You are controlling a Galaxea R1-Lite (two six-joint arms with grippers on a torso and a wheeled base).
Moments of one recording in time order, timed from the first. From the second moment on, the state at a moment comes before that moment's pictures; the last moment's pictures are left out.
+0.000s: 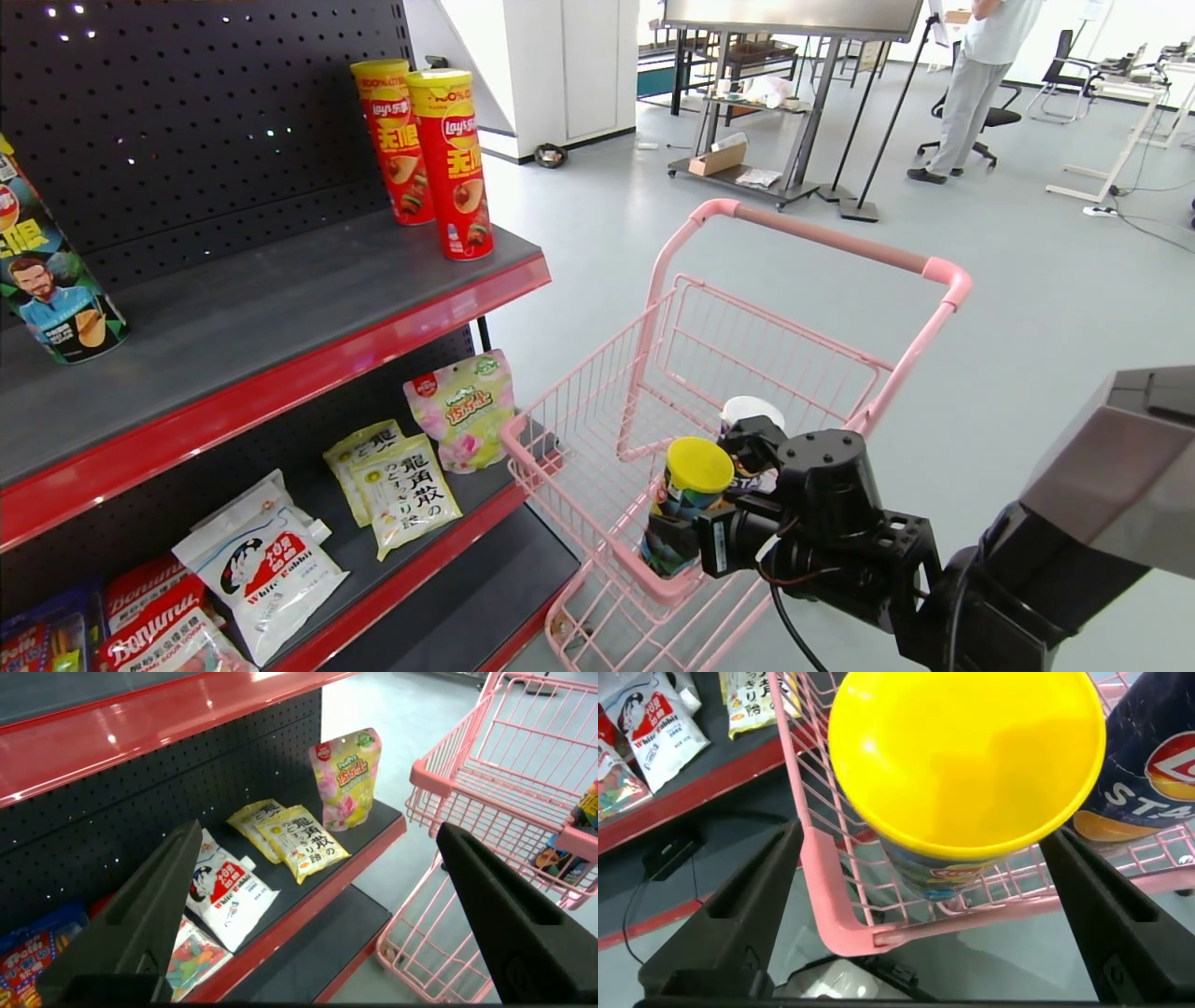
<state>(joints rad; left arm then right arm) 0.00 0.00 0.00 0.00 0.00 0.03 0.65 2.07 -0.54 -0.99 -0.07 0.26</state>
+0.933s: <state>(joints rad) 0.00 0.00 0.00 0.00 0.00 0.03 0.64 2.13 -0.62 -0.99 -0.07 0.26</state>
